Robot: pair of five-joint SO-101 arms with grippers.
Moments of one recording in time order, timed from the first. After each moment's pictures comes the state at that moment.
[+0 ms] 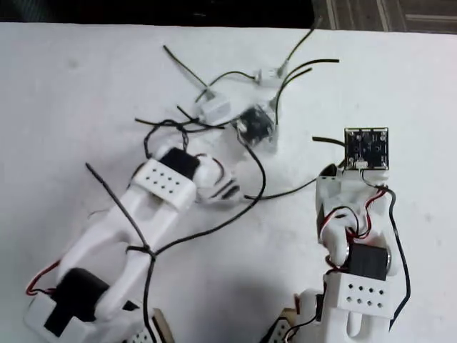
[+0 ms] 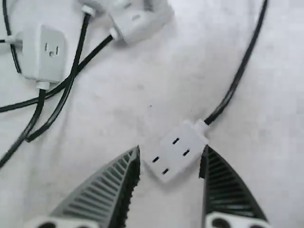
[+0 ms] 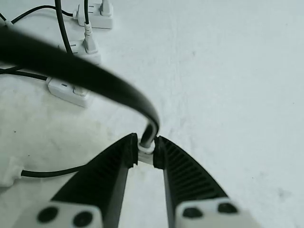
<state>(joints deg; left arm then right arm) 25.5 -10.6 29.1 54.2 -19.8 7.3 -69.1 61.2 52.0 12.0</state>
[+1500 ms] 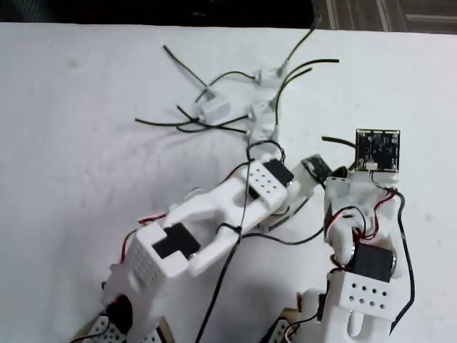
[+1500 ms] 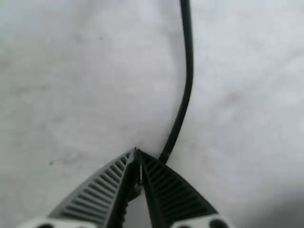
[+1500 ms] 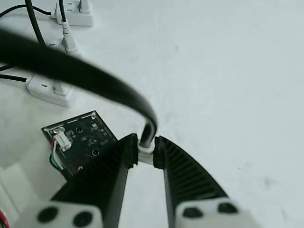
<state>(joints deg) 44.0 32.7 -5.4 76.6 -8.0 11.3 -69.1 61.3 52.0 12.5</state>
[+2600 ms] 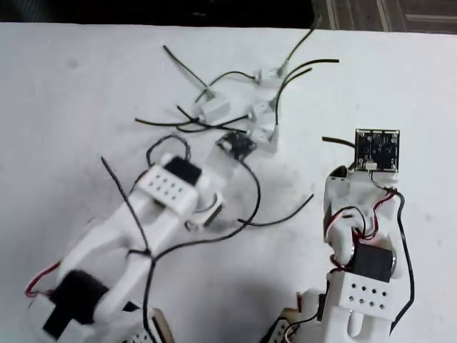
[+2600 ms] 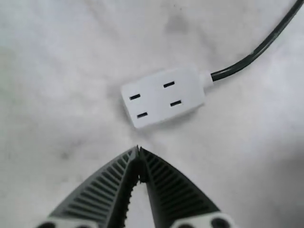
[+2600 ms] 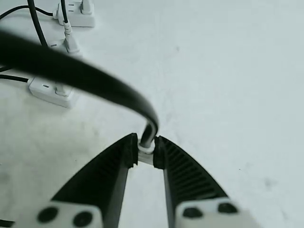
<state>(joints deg) 26.2 -11.7 35.8 70.5 -7.3 11.0 -69.1 61.3 52.0 12.6</state>
